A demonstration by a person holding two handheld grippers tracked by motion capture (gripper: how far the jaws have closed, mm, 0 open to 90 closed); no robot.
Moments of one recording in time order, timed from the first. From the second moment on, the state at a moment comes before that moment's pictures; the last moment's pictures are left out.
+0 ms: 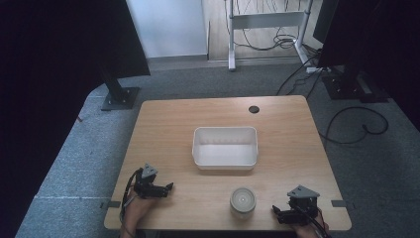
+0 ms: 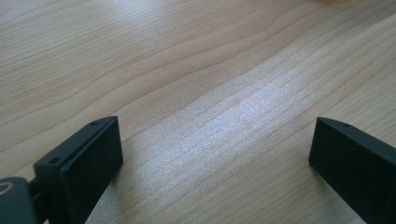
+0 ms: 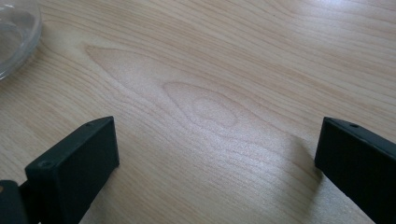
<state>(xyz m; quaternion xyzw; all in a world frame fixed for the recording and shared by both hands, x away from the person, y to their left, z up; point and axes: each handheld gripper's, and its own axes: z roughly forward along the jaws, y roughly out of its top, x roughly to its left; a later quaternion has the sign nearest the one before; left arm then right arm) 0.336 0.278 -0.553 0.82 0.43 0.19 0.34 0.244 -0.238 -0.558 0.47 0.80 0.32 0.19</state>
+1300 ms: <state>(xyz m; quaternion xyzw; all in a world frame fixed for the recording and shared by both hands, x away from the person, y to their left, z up) 0.336 0.278 -0.553 0.81 0.43 0.19 0.33 0.233 -0.232 -0.539 0.44 0.81 0.34 0.19</state>
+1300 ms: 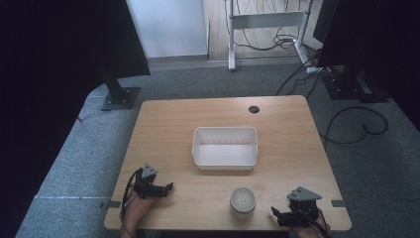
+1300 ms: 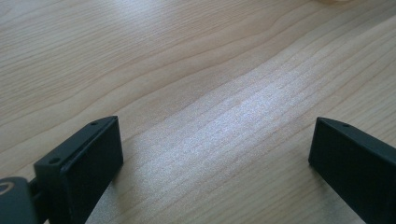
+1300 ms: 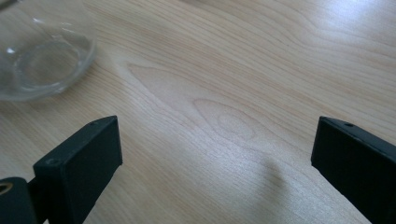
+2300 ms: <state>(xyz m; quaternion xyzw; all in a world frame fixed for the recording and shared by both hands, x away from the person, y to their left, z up) 0.336 0.278 -0.553 0.81 0.43 0.19 0.33 0.223 -0.204 -0.522 0.38 0.82 0.38 0.18</state>
